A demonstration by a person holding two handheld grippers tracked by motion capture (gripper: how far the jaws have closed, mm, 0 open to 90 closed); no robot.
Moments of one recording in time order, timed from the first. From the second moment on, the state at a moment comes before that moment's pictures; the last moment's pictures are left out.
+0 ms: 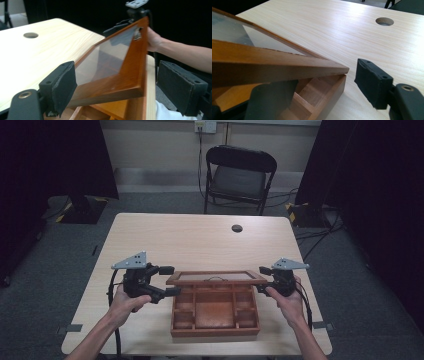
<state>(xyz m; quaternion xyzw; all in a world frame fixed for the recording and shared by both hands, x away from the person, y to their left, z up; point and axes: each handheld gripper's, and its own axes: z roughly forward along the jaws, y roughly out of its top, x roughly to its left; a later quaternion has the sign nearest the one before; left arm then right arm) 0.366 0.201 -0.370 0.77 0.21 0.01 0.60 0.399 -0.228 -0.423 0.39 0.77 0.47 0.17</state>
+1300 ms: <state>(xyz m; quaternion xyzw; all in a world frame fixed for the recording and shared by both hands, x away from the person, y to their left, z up) 0.400 0.195 -0.392 0.78 0.27 0.06 0.56 0.412 -0.222 -0.417 0.36 0.77 0.50 0.16</state>
